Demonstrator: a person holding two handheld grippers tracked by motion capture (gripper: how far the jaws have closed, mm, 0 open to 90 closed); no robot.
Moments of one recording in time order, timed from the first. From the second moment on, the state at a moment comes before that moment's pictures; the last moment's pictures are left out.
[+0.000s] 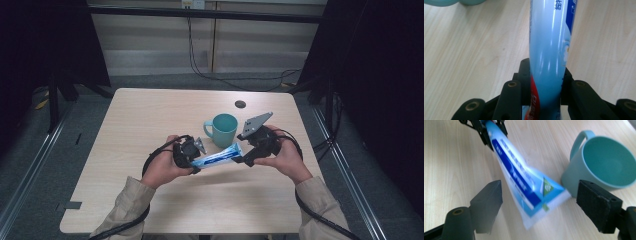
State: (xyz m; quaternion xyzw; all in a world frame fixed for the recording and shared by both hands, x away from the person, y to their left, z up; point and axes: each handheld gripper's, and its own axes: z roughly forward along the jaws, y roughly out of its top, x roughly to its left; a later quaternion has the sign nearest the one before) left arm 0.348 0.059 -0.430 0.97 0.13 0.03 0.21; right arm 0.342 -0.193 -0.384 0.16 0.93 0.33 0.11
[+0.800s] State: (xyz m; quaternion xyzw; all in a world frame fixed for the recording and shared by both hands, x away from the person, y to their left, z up) left arm 0.358 0.083 -0.423 0.95 0.18 0.01 0.25; right arm 0.341 -0.227 -0.407 0.26 0.88 0.38 0.08
